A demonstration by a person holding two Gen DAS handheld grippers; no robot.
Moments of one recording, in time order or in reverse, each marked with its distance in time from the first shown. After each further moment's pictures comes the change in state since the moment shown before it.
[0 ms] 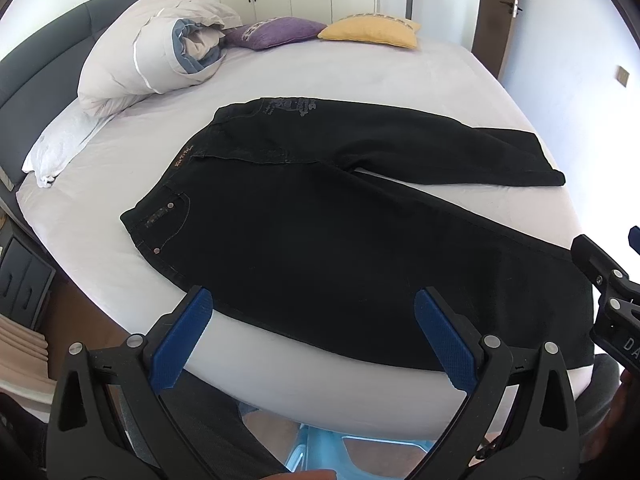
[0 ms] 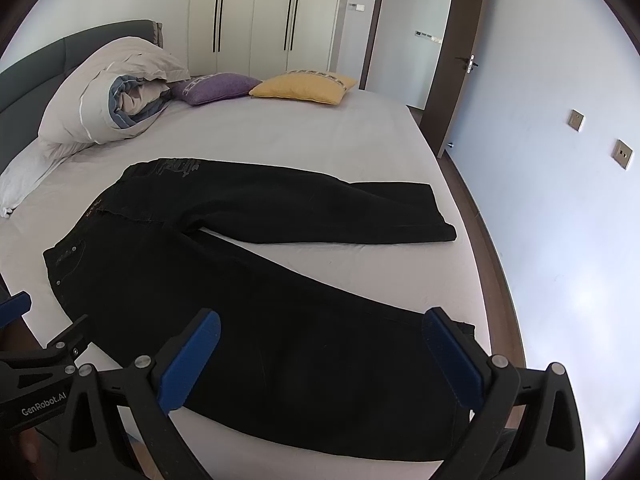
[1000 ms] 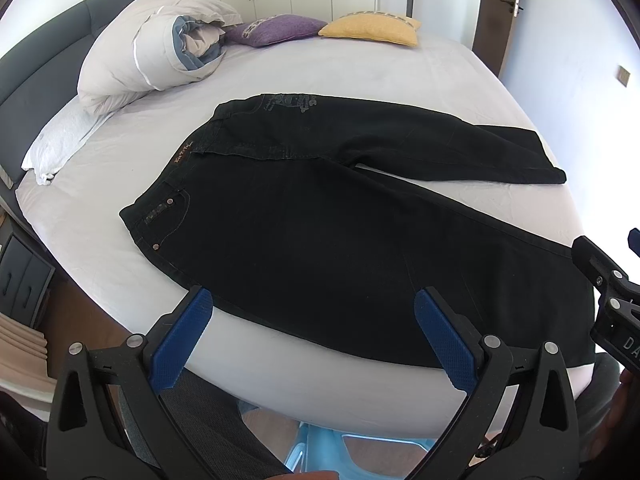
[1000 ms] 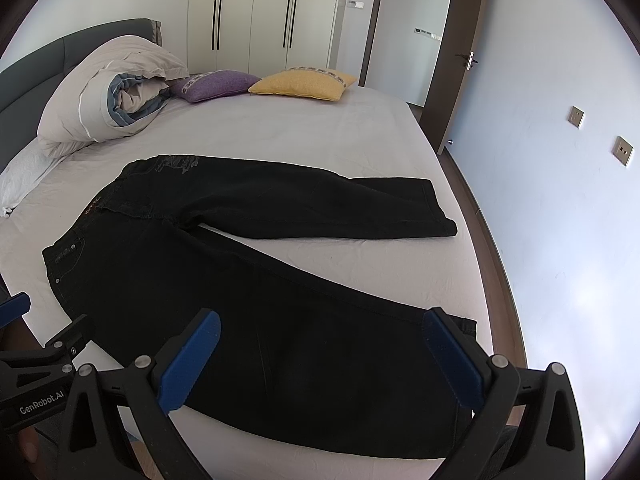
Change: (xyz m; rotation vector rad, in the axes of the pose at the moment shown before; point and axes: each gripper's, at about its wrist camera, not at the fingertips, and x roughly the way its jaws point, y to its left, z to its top) left arm 0.001 0.001 -0.003 -0.004 0.008 -0.001; right arm 0.003 0.002 -0.003 0.003 0.007 0.001
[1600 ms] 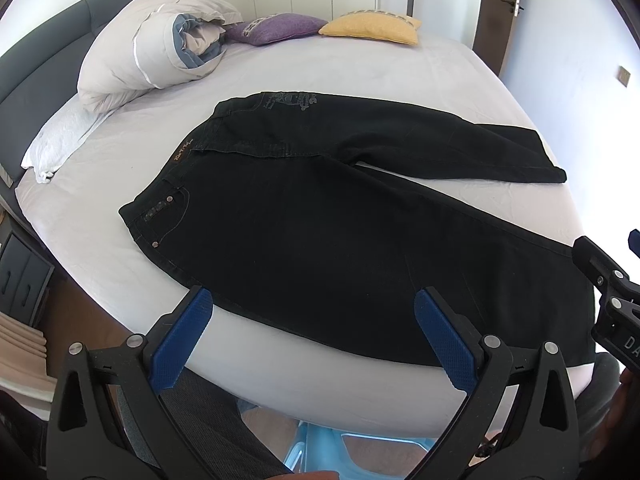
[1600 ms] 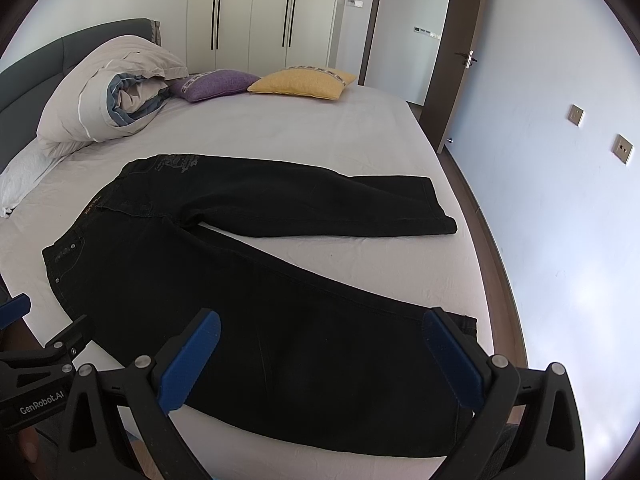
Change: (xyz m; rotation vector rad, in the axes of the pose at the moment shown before) left arm 0.003 -0.001 0.001 -0.002 0.006 0.002; right arm 0.001 -0.001 -0.001 -0.001 0.003 0.001
